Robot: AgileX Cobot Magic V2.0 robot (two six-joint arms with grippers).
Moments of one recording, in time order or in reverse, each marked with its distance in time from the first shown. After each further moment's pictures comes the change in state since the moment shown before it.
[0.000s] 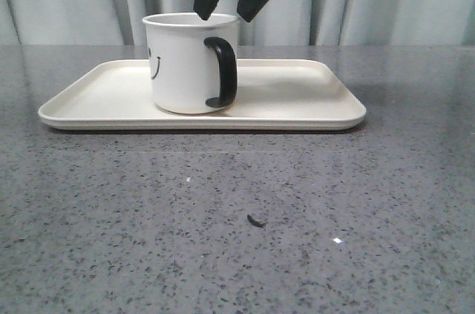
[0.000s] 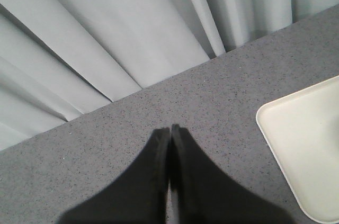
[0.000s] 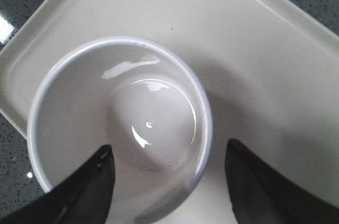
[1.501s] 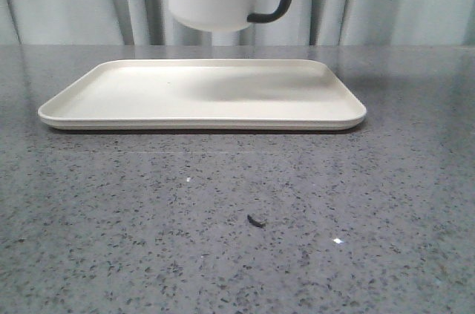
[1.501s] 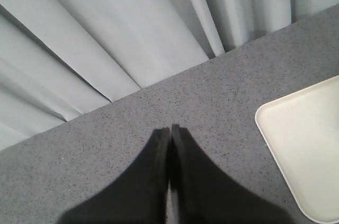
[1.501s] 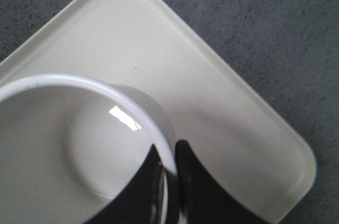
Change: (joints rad) left arm 0.000 0.000 0.000 -0.002 0.000 -0.002; right arm -0.066 0.055 -0.315 -0.020 0.153 -0.149
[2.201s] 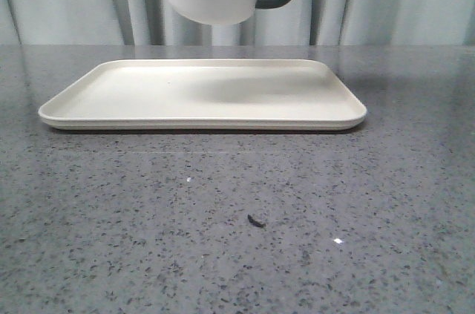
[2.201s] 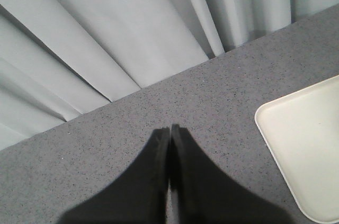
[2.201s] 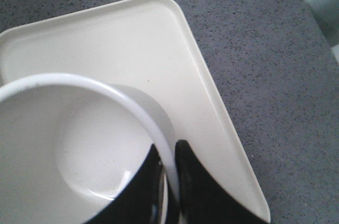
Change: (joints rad) left arm 0.000 0.000 0.000 -0.001 0.000 0.000; right arm -0.003 0.000 -0.019 0.078 0.014 -0.436
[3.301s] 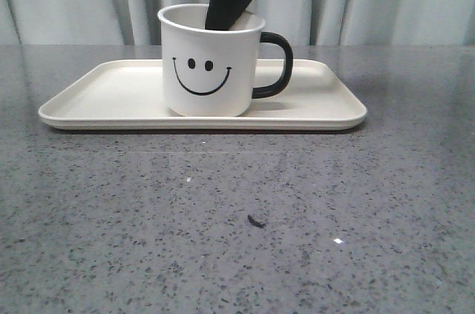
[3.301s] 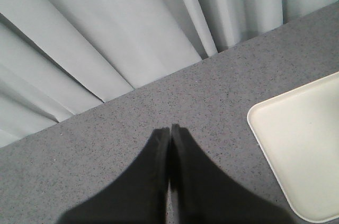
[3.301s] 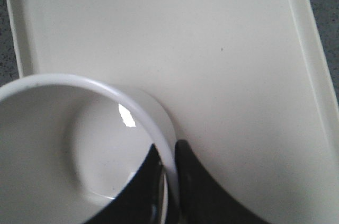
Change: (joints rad) left arm 0.000 0.000 0.000 -0.022 0.000 0.000; right arm 0.024 0.085 0.151 0.059 -0.010 -0.129
